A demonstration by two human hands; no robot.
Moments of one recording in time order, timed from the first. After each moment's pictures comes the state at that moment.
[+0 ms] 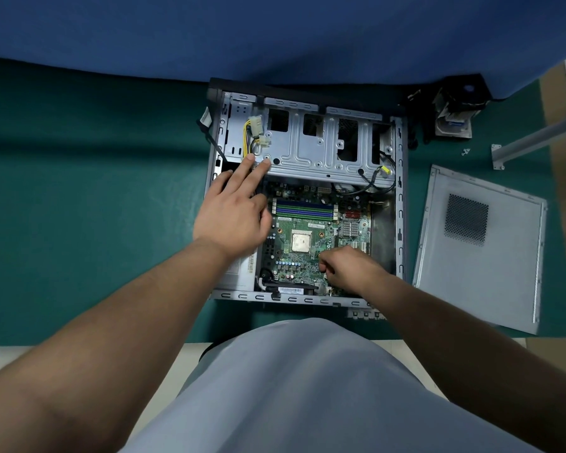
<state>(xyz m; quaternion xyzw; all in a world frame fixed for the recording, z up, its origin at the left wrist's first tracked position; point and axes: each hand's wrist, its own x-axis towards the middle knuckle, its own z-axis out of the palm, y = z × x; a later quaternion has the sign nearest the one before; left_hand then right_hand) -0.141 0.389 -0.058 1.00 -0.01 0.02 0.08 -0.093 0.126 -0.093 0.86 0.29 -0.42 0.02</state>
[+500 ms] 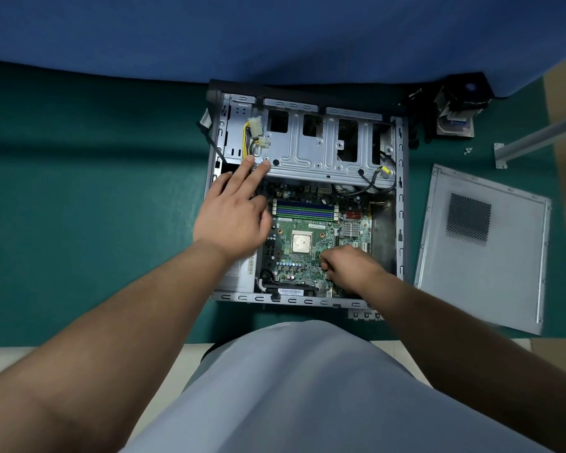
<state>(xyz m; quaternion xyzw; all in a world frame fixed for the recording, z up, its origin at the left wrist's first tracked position) -0.140 0.390 -0.062 1.00 -0.02 0.02 0.09 -0.091 0.127 -0.100 0.87 0.28 -0.41 0.03</state>
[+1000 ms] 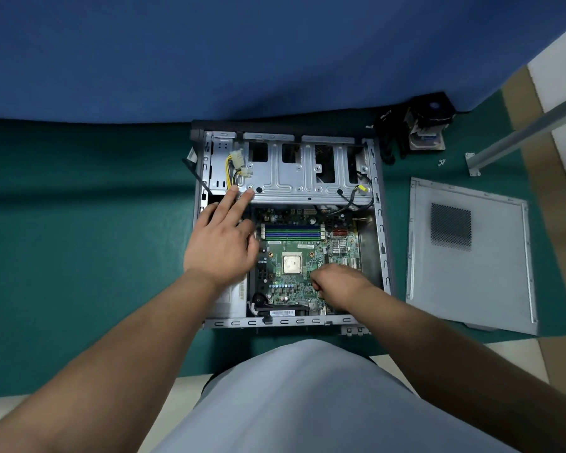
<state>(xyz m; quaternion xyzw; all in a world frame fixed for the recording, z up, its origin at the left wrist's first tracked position) -0.141 0.389 -0.066 1.00 -0.01 0.02 0.09 -0.096 0.131 -0.089 0.86 0.30 -0.40 0.07</state>
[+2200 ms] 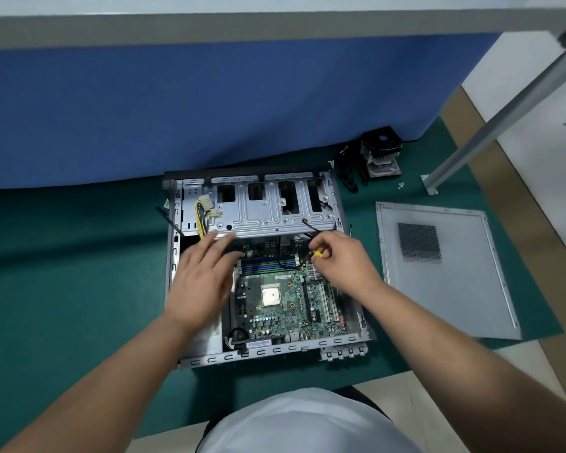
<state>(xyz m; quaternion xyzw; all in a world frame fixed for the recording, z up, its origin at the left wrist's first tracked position) -0.143 0.377 -0.053 0.98 -0.08 0.06 0.15 -0.053 0.099 -0.012 0.93 0.11 -0.15 -0.31</state>
